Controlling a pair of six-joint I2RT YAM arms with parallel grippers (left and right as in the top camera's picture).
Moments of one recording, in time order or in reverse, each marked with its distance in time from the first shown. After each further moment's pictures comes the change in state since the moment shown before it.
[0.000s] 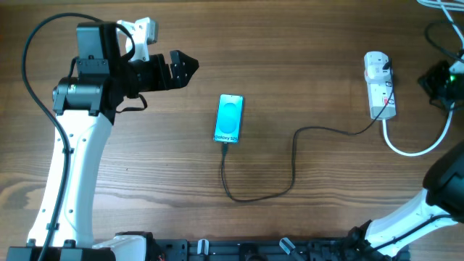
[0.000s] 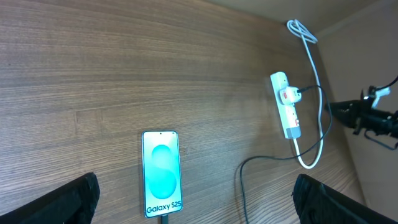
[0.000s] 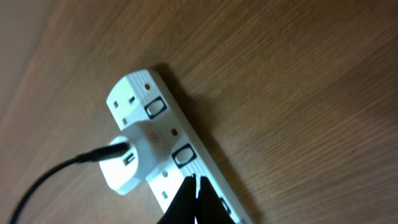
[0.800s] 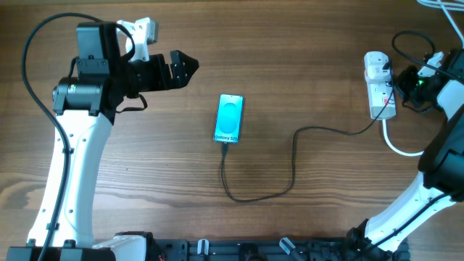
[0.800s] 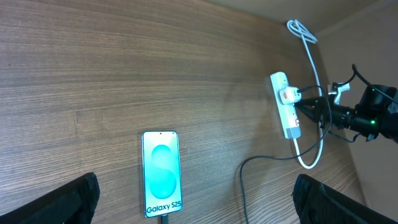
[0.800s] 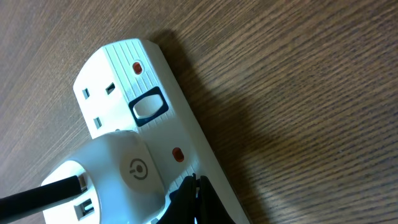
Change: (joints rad) left arm 0.000 0.000 0.000 0.000 0.000 0.000; right arm 0.105 0.145 -0.061 0.200 0.000 -0.005
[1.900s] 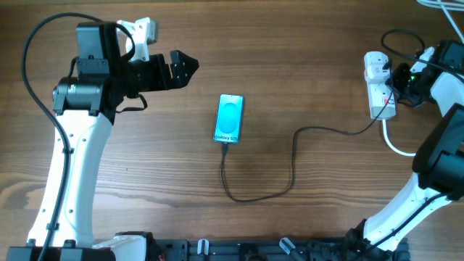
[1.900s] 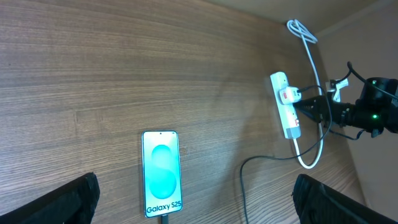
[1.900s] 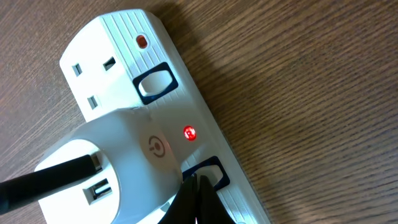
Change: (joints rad) left arm 0.000 0.000 0.000 0.000 0.000 0.000; right arm 0.068 -0.014 0.045 -0.134 0.141 -0.026
